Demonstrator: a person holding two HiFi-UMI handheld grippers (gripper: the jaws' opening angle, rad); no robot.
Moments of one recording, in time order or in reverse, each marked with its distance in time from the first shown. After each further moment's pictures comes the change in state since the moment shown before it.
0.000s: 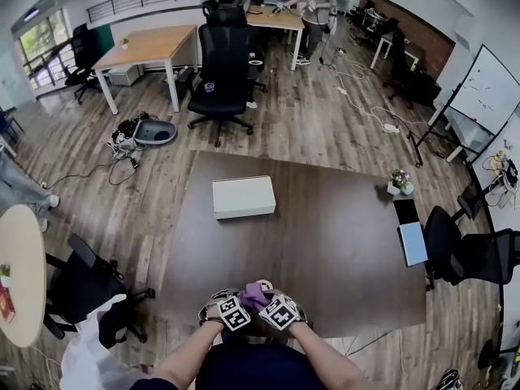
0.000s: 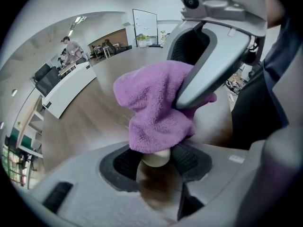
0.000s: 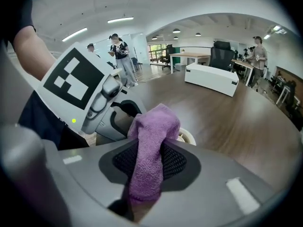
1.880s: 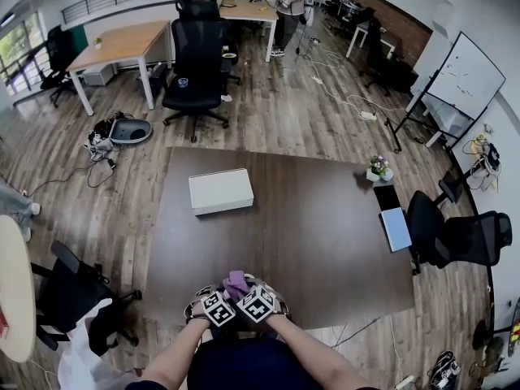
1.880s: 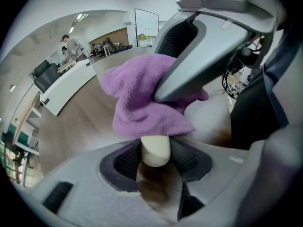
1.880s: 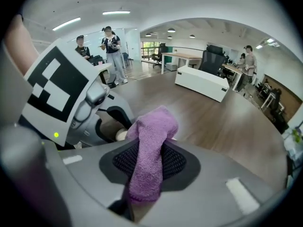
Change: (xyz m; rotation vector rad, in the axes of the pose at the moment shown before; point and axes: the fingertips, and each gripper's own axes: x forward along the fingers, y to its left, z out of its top) left arm -0.003 -0.001 0.000 -0.023 -0.005 -0.029; right arm -0.003 -0.019 0.022 -0.004 0.030 -0.172
